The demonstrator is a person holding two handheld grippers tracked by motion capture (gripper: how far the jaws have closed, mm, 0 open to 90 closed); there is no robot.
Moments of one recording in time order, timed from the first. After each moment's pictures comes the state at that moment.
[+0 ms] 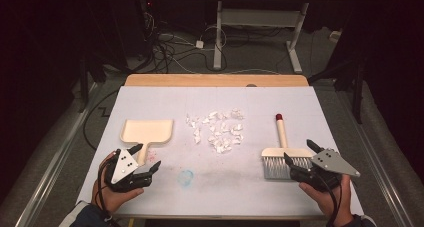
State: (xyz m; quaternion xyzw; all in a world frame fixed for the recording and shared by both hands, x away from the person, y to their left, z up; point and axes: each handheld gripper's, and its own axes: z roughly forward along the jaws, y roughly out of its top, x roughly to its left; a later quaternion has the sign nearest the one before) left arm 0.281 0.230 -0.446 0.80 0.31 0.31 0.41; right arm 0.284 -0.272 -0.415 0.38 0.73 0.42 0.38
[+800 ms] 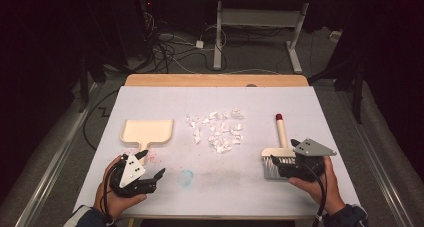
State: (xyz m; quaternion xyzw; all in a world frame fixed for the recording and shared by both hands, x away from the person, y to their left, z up) left arm 0.272 0.220 -0.454 0.82 0.31 0.29 0.39; right arm 0.322 -0.258 -0.431 0.37 0.80 0.38 0.29
